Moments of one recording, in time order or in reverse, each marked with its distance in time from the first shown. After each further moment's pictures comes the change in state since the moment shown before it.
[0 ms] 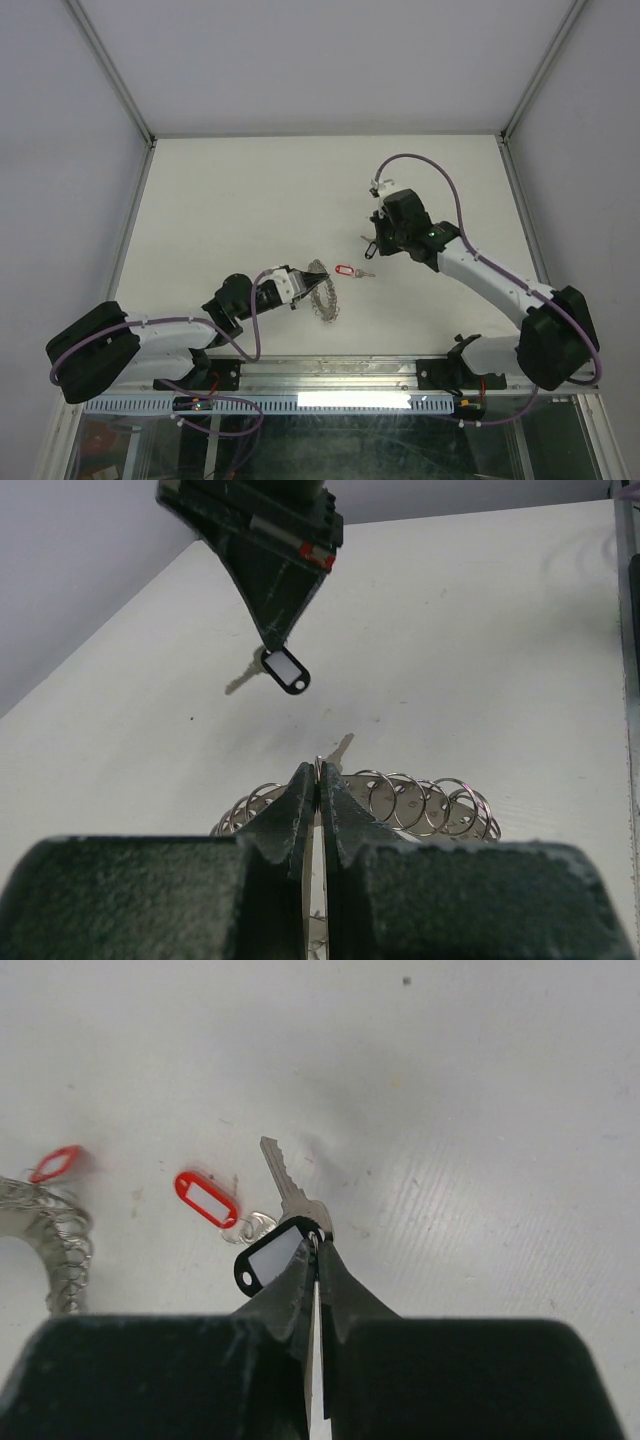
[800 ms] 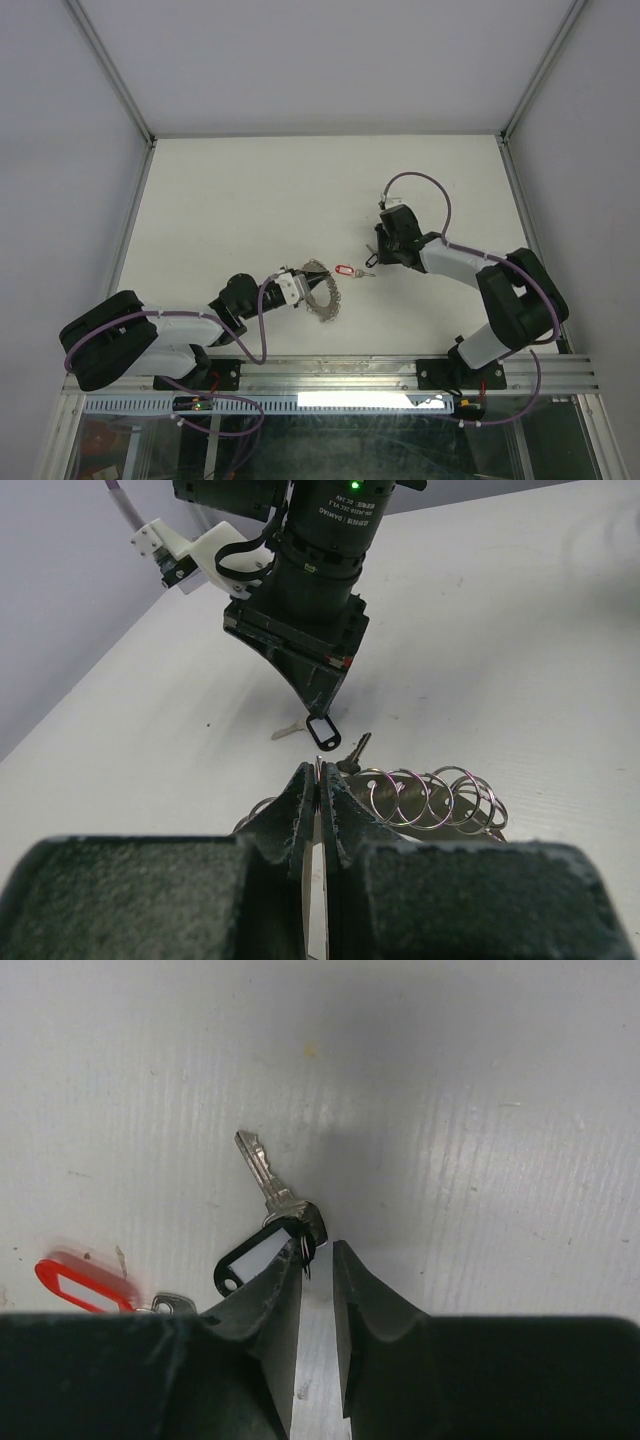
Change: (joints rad) left arm 0.000 0.113 0.001 0.117 -0.001 0.080; right arm -0.060 0.288 -0.150 0.285 0.070 0.180
